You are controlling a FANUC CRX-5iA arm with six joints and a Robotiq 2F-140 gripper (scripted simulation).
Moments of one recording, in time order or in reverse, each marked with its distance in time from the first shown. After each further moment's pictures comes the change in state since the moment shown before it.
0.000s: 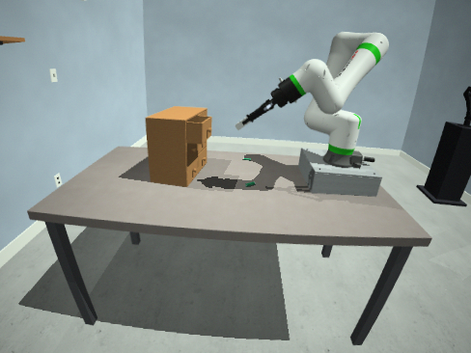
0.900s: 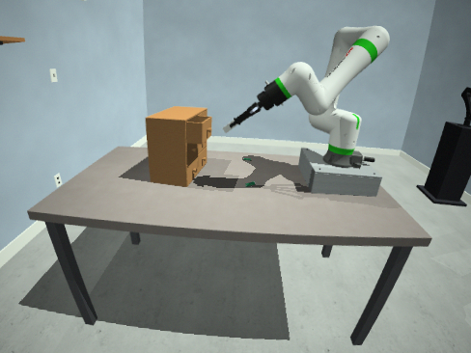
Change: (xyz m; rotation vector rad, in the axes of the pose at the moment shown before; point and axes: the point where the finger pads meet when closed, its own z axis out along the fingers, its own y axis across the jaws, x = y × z) arm -0.021 0.000 0.051 0.001 0.004 0.000
